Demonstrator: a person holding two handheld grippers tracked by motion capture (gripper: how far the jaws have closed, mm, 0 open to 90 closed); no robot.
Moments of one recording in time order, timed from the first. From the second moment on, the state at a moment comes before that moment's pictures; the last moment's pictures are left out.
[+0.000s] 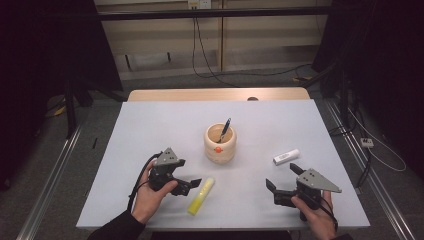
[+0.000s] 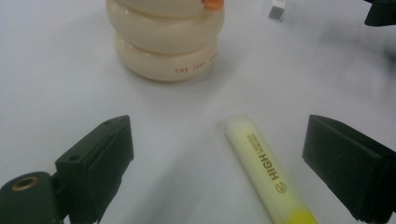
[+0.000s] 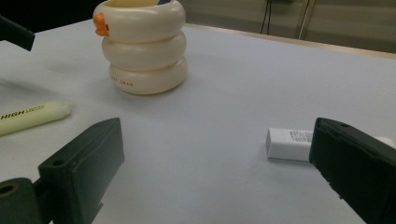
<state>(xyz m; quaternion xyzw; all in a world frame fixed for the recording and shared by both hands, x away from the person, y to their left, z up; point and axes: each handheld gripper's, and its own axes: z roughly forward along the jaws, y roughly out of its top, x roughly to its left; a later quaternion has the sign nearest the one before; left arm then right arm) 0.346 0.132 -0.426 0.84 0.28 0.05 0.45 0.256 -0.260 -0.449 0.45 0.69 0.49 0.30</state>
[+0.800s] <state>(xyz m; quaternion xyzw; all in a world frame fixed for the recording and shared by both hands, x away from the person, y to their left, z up) 0.310 0.126 -0.419 0.87 0.24 0.00 0.43 0.256 -0.261 -0.449 0.45 0.69 0.49 0.30</state>
